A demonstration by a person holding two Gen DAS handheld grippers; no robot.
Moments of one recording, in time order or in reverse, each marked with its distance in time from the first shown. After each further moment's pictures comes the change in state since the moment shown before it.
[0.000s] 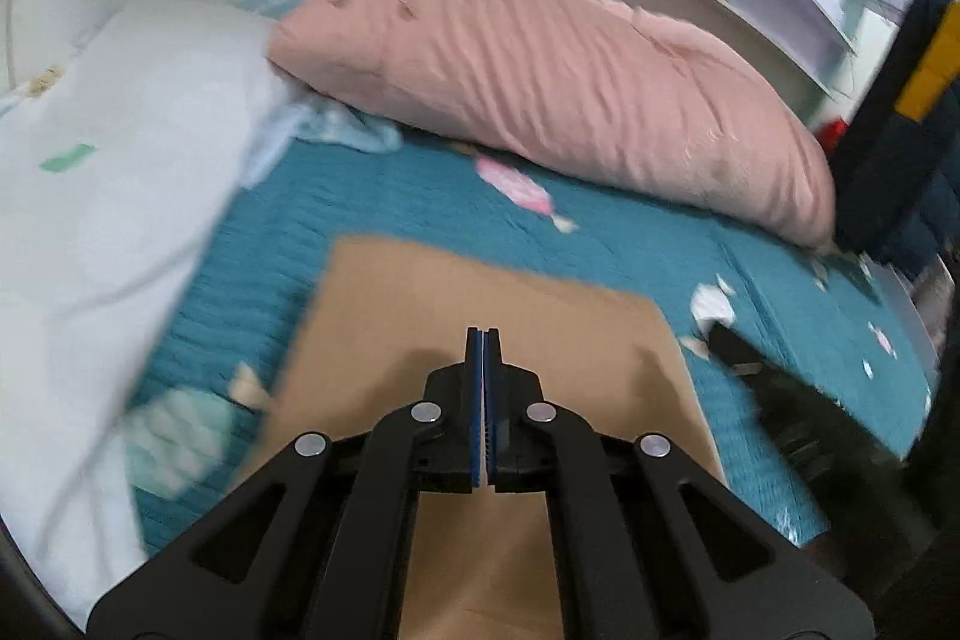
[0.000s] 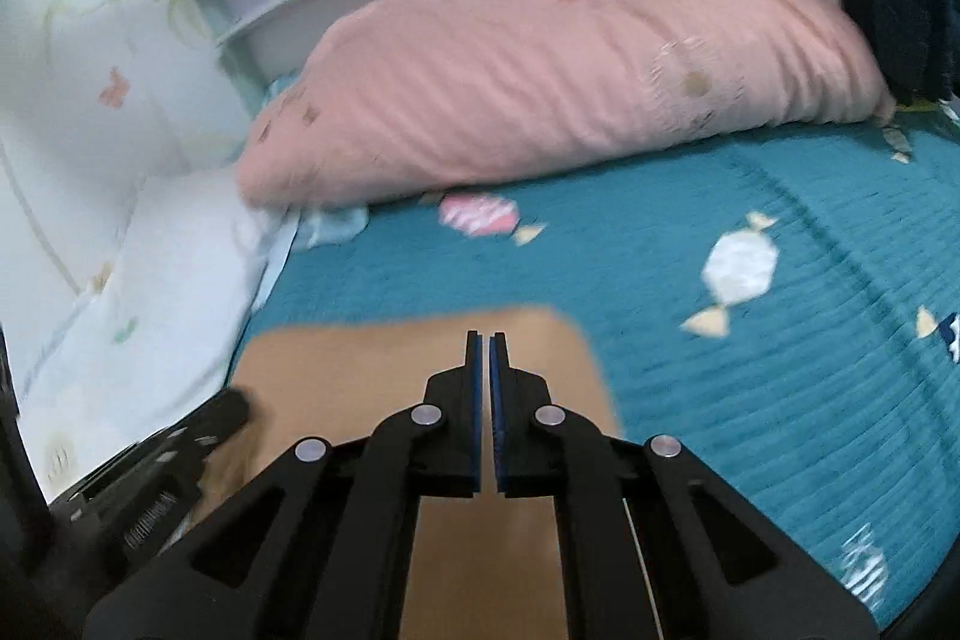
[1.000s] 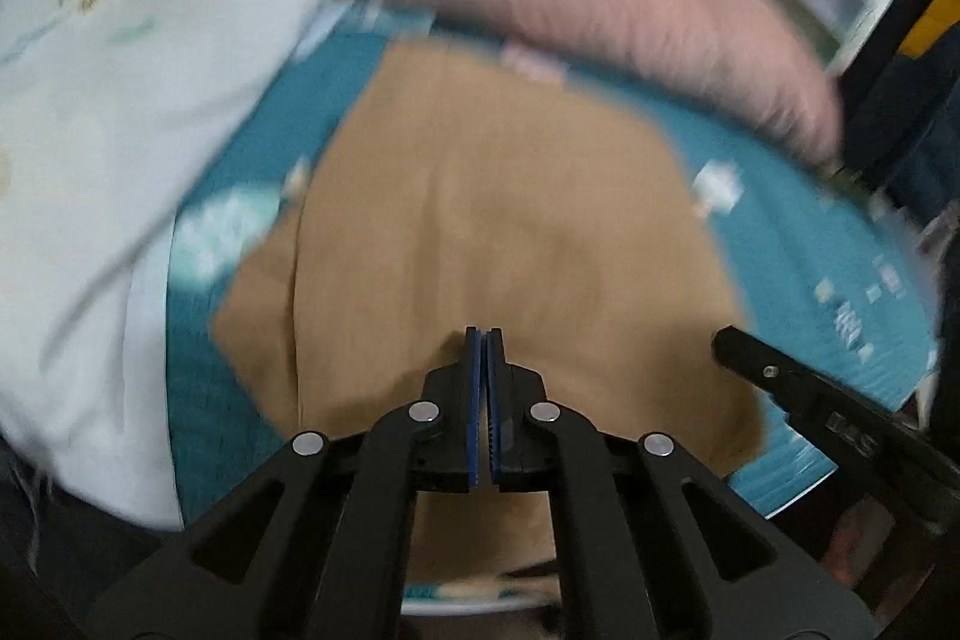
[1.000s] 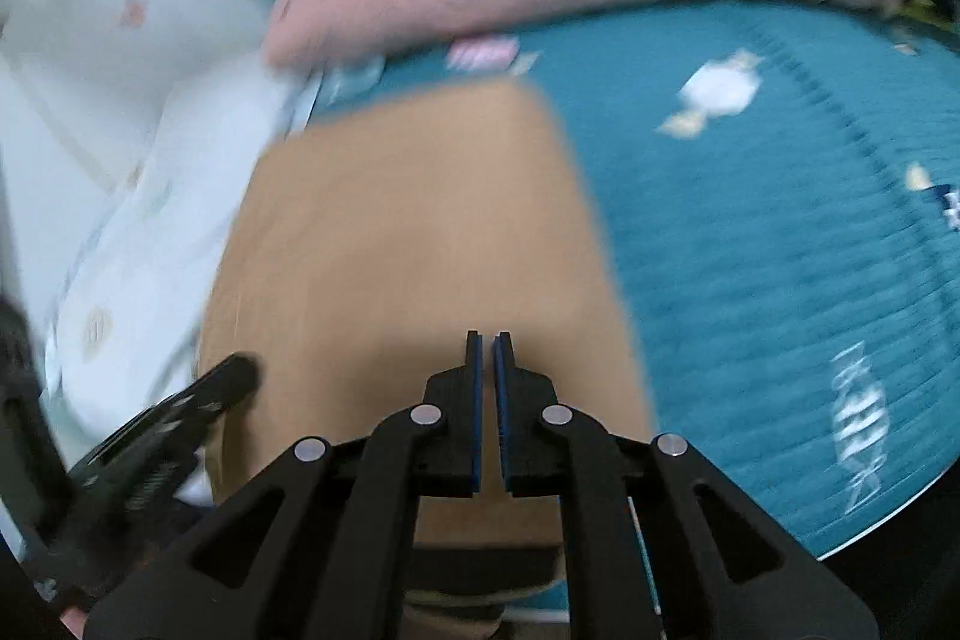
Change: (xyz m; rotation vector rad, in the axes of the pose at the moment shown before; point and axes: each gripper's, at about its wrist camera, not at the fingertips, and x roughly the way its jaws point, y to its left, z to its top) left arm -0.050 0.007 -0.089 -0.033 0.203 0.084; right arm -0.037 -0.025 -0.073 0.003 0.311 0.078
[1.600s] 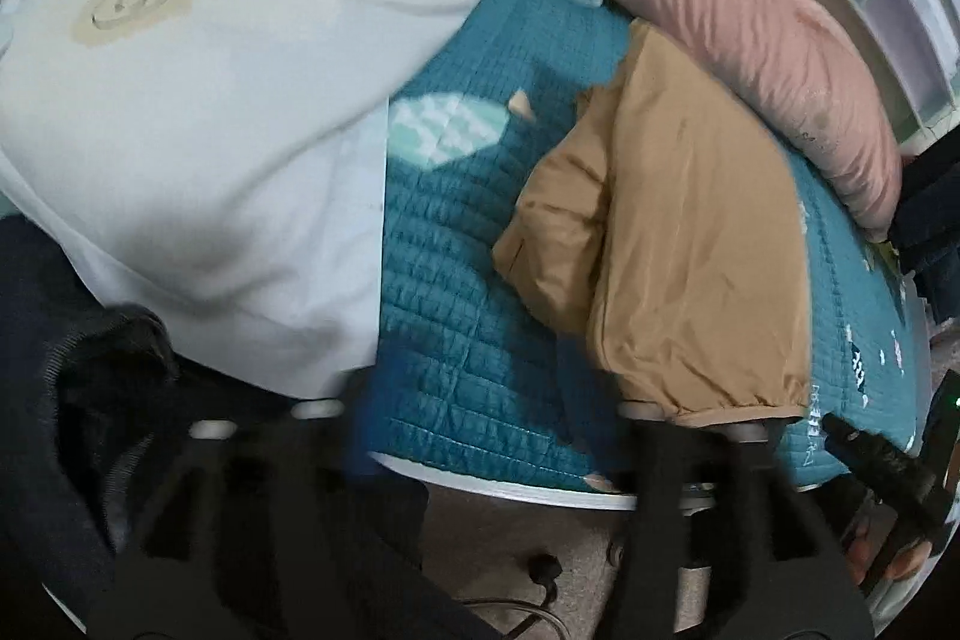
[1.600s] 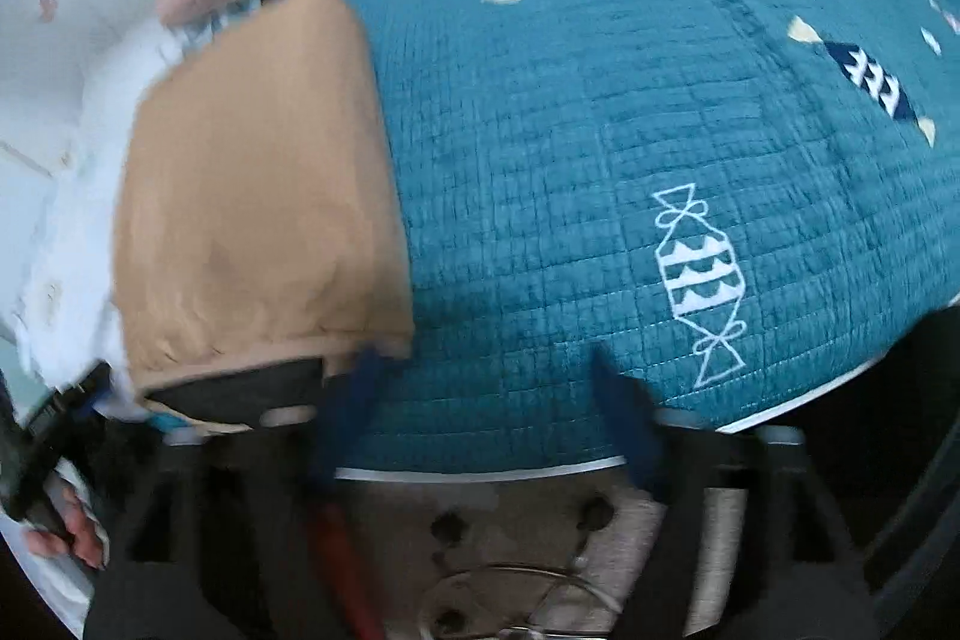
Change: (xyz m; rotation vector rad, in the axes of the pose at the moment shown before) left arm -0.058 0.099 -0.020 -0.250 0.052 0.030; right arm -0.048 -0.090 -0.031 0.197 0.157 -0.076
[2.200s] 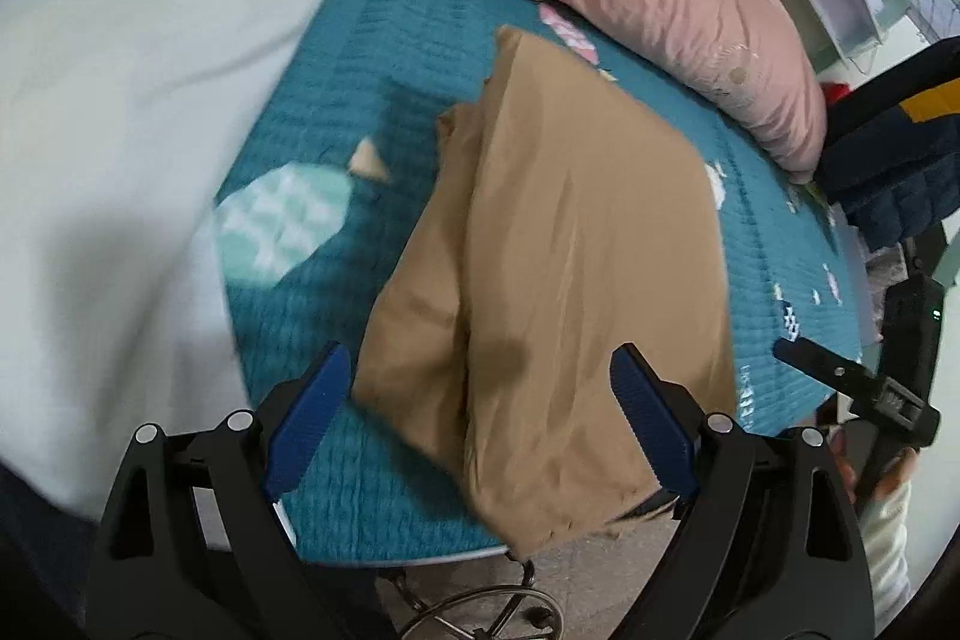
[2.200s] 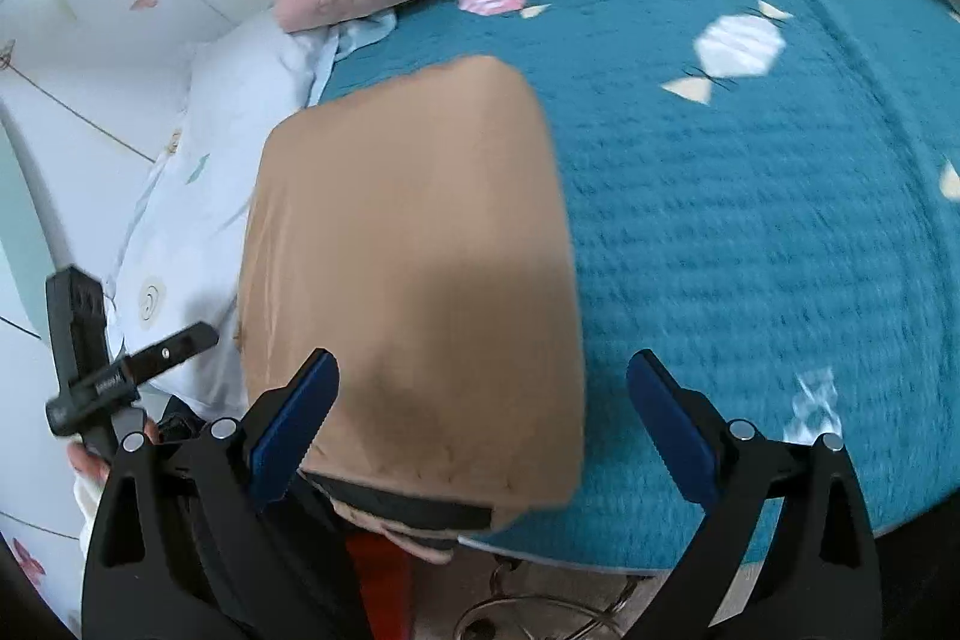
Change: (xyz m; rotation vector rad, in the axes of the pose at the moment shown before) left arm 0.047 -0.041 0.088 0.160 0.172 -0.224; right arm 0.019 0.054 0.082 -0.174 0.040 0.235
